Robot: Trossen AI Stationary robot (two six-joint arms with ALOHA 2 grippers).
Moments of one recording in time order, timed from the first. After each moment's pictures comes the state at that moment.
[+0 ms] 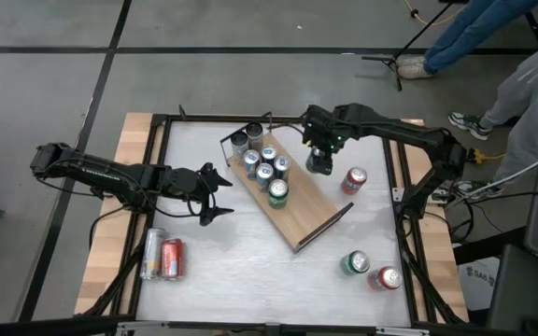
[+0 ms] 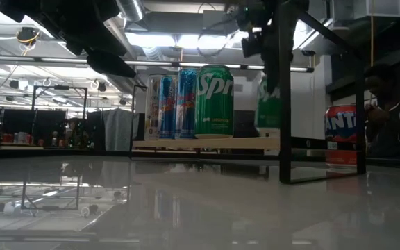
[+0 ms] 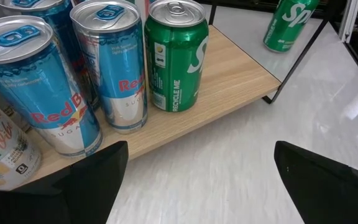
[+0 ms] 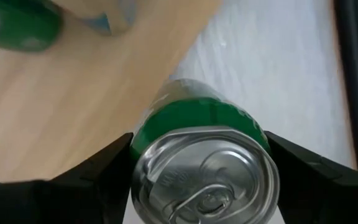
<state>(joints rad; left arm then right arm) -0.10 0.96 0.57 -0.14 -0.17 -0.20 -0.38 1.66 1.52 -1.18 -0.02 -0.13</state>
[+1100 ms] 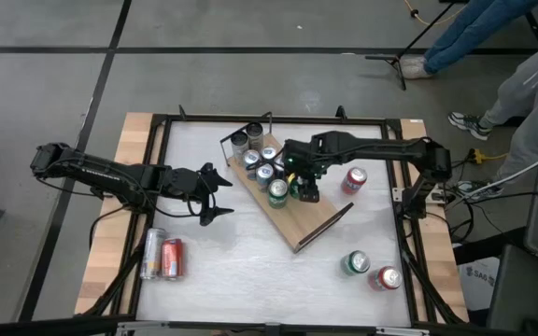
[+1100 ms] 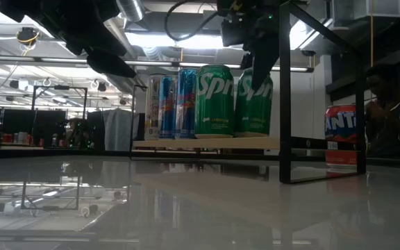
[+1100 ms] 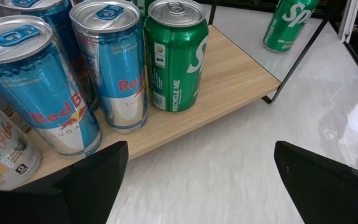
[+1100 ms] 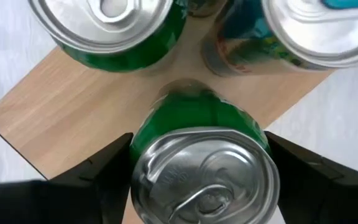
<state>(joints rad) -0.10 0.96 0.57 -0.14 -0.17 -0.20 -0.12 1.77 1.58 -1.11 -0.04 -0.10</state>
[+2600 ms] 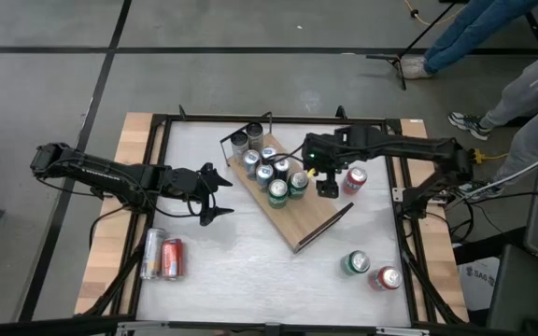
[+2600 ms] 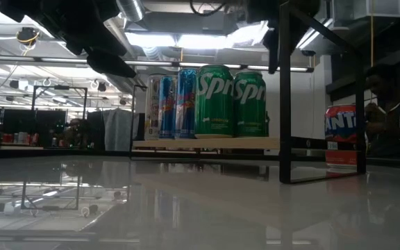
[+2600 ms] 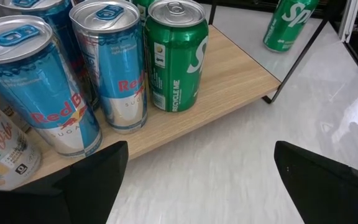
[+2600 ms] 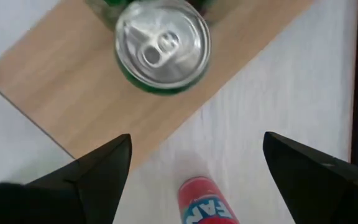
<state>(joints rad) -0.10 0.96 0.57 -0.14 -0.17 -0.20 -0.12 1.61 1.58 -1.28 0.06 -0.09</state>
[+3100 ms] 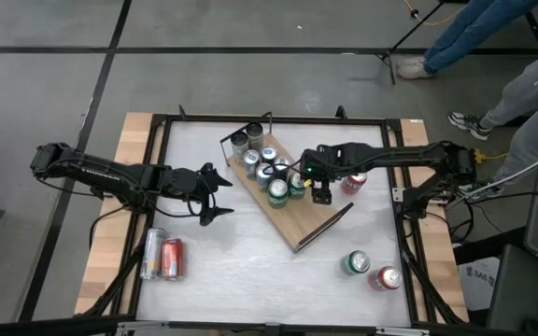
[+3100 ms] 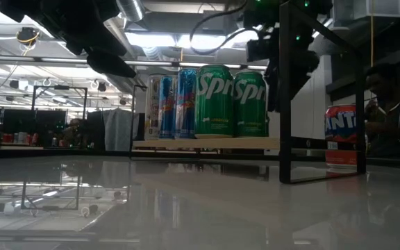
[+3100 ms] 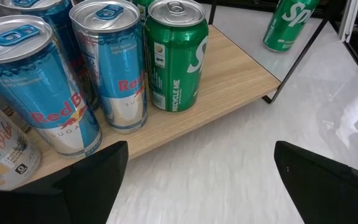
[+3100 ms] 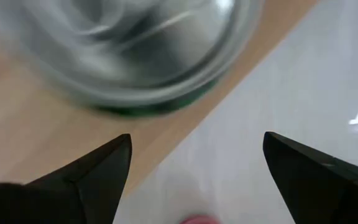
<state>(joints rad) -0.10 0.96 0.57 -0.14 -0.17 -0.20 -0.12 1.57 1.21 -0.91 0.13 -0.08</state>
